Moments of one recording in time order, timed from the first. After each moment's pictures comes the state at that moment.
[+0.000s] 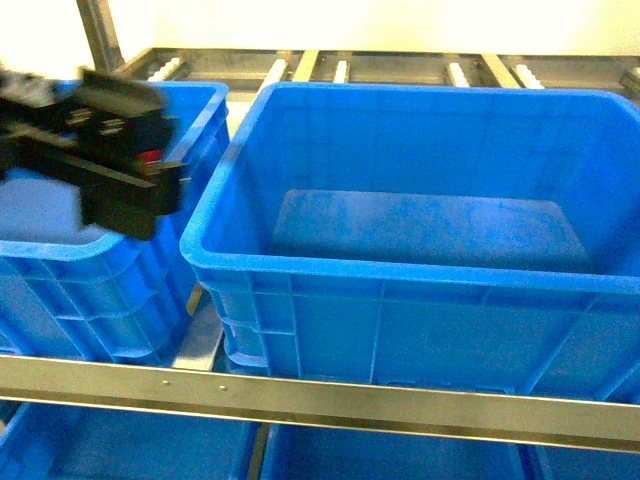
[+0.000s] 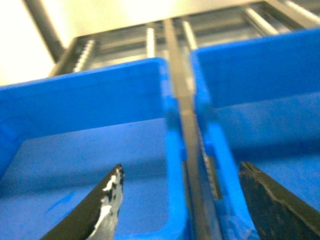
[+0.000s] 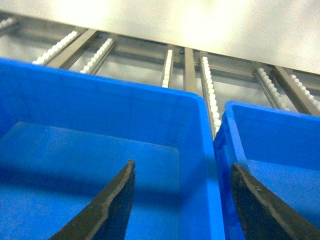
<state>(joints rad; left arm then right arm) -0.36 1.24 0.43 0.68 -0.31 0.12 0.15 1.20 0.51 0.63 0.14 -0.18</state>
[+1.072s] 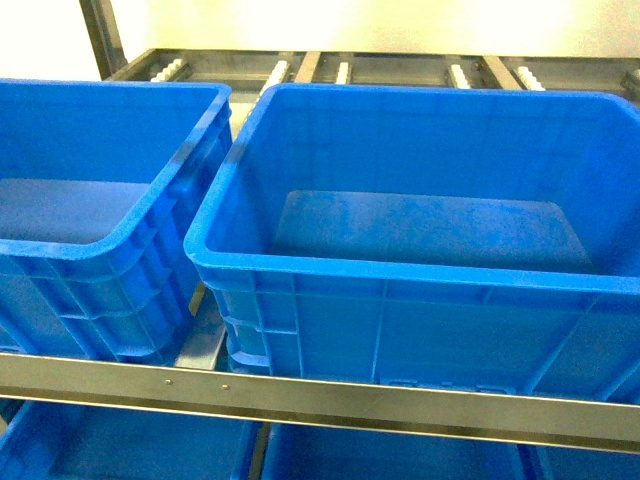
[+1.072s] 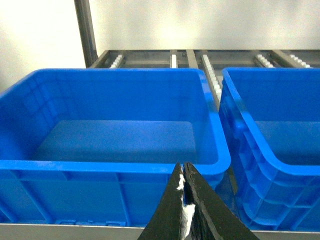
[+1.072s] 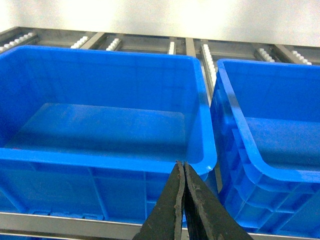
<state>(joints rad) 0.00 0.51 0.01 0.50 0.00 0.00 0.00 0.57 0.01 0.54 0.00 -0.01</state>
